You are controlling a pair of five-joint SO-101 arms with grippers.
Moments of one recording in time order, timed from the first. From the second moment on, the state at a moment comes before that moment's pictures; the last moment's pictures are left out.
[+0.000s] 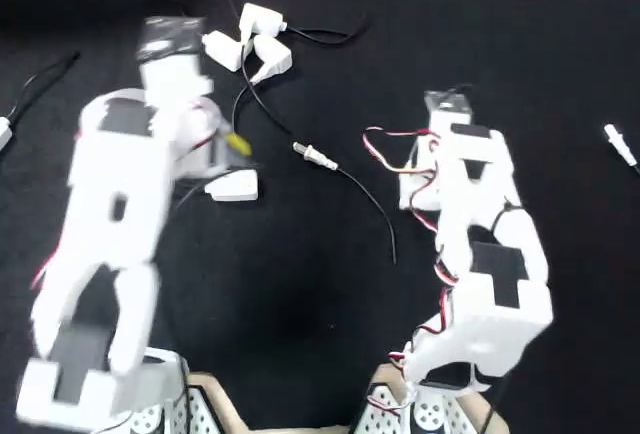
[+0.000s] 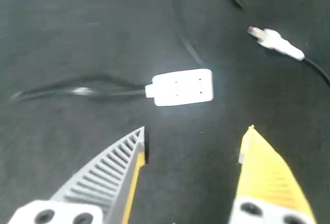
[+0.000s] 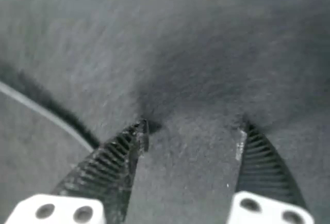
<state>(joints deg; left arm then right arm) 5.4 -6.4 2.0 83.0 3.2 9.2 12.7 23.4 60.5 0.2</state>
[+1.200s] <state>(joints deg) 21.1 73.6 -92.7 100.1 6.3 17.7 -14.5 52.6 33.2 -16.8</state>
